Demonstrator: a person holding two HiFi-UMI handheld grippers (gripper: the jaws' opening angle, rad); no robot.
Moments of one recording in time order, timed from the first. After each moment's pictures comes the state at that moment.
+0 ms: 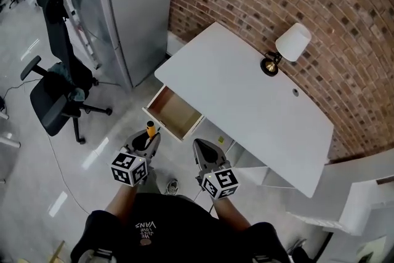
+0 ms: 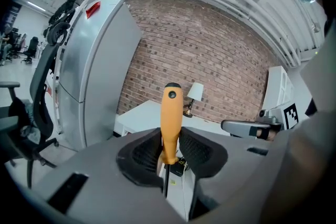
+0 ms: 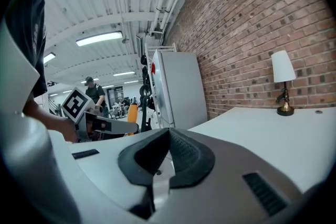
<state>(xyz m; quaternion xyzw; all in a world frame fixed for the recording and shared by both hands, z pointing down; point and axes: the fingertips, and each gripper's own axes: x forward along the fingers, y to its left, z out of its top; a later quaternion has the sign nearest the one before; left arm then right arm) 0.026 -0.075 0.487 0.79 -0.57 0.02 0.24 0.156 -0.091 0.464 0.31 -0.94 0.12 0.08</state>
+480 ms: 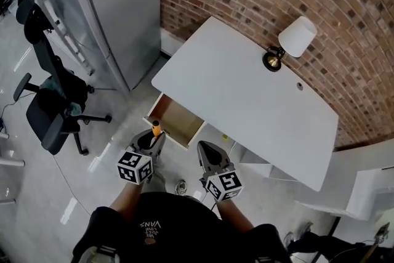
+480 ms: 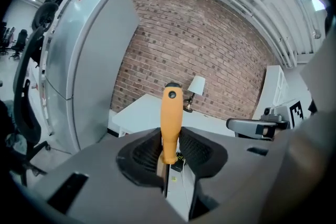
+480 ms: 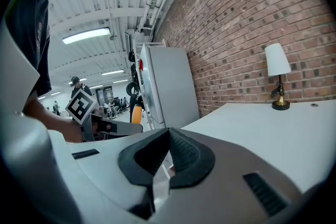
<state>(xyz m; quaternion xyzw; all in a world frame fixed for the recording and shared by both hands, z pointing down) -0.001 -0.159 0.521 0.81 -0.53 0.04 0.26 0.129 -0.152 0.487 0.36 -0.92 0.14 0.09</state>
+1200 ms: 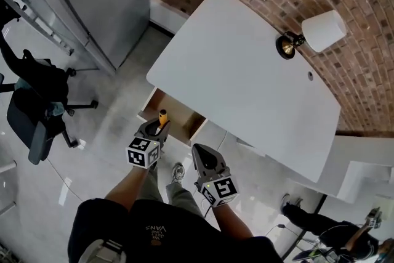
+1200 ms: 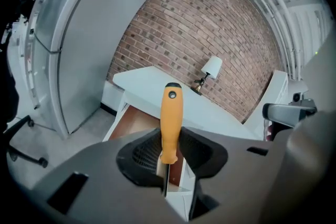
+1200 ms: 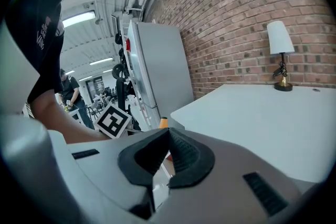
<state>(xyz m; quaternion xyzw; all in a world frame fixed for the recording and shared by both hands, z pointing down) -0.026 -0.269 0.691 0.80 -0.47 0.08 0.36 0.062 -0.212 0.579 0.38 -0.89 0.19 0.16</state>
